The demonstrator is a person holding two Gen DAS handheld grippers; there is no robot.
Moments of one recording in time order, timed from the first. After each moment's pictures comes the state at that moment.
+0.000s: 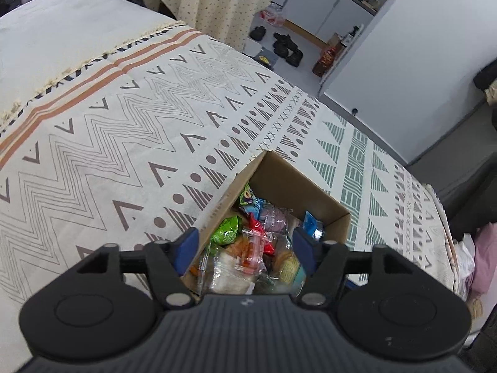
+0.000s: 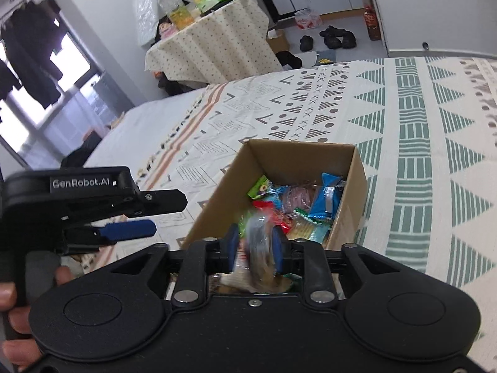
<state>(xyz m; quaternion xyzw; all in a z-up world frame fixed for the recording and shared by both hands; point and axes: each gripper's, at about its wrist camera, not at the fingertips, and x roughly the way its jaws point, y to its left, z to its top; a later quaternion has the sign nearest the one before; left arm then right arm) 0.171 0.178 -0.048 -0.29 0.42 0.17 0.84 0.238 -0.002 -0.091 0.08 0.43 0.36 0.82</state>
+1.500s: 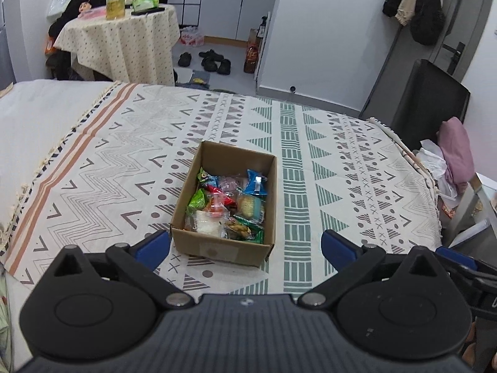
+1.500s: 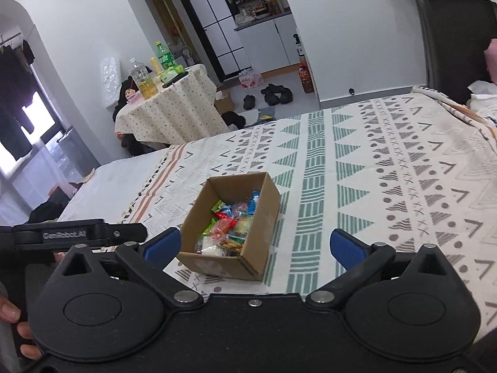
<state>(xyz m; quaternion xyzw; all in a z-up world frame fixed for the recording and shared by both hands) 0.059 0.076 0.041 -0.11 0.41 0.07 0.90 0.112 -0.135 -0.011 0.11 0.35 0.25 0.90</state>
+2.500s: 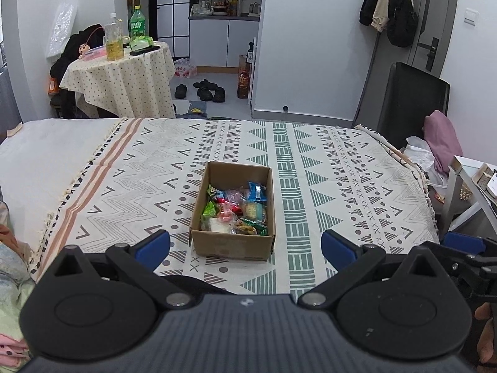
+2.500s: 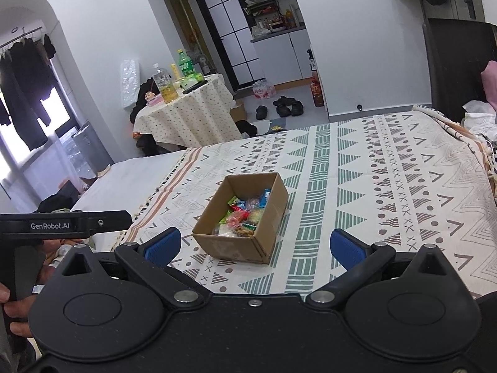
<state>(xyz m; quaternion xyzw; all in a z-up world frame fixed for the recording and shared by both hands) -0.016 0.060 0.084 -0.06 0.36 0.06 0.93 0.050 -0.155 0.018 0.09 0.32 0.27 0.90</state>
